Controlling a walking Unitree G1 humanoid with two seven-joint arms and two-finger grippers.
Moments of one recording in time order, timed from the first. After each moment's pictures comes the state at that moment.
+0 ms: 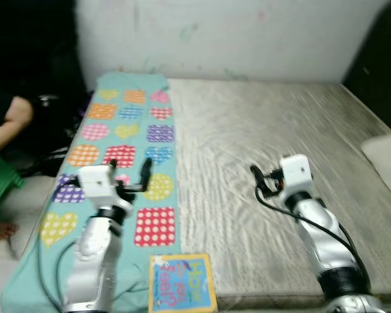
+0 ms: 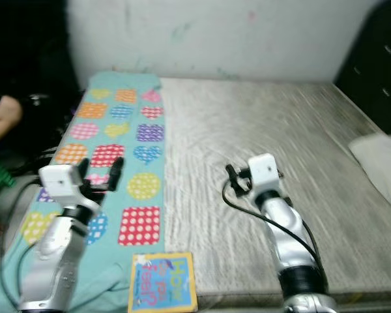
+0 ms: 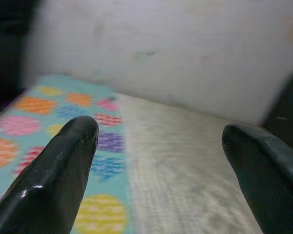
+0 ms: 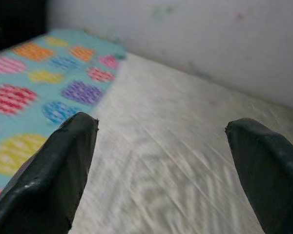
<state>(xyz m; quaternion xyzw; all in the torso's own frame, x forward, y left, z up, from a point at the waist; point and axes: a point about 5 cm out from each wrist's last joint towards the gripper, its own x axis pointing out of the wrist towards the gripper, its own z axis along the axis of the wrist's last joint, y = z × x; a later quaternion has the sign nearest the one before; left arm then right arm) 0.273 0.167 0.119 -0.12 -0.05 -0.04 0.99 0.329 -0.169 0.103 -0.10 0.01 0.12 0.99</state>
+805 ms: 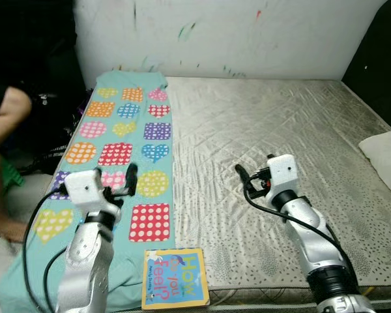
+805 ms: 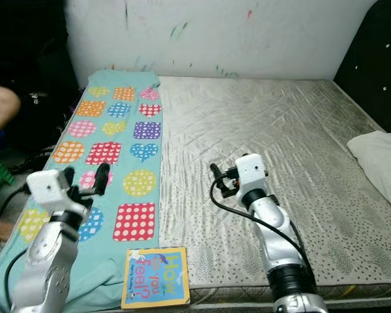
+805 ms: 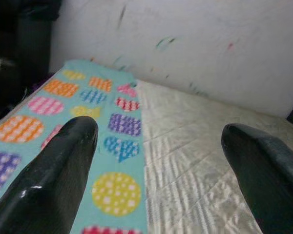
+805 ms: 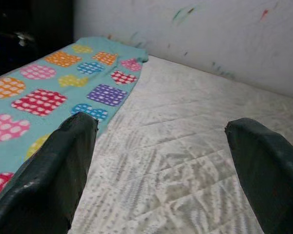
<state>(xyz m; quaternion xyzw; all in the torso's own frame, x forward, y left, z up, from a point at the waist) 0.263 0.175 0.107 -0.13 -0.02 0.00 0.99 0.323 -0.157 0.102 -0.07 0.01 0.16 0.99</state>
